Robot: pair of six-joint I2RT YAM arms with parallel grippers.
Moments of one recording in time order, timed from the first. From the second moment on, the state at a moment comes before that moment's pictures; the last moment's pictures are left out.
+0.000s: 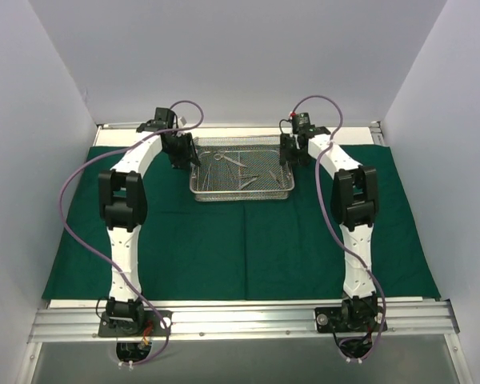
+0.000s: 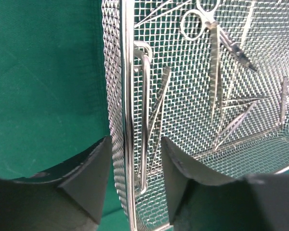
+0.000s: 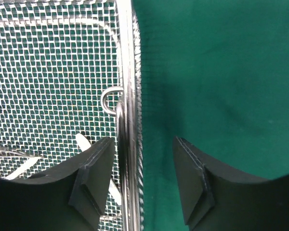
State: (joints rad) left arm -0.16 2.31 2.05 -0.81 0.33 -0.38; right arm 0.23 2.28 1.91 -0.63 0.01 0.24
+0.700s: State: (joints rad) left arm -0.17 2.41 2.28 -0.96 0.26 -0.34; right arm 0.26 2.31 2.02 -0.70 0.05 0.23
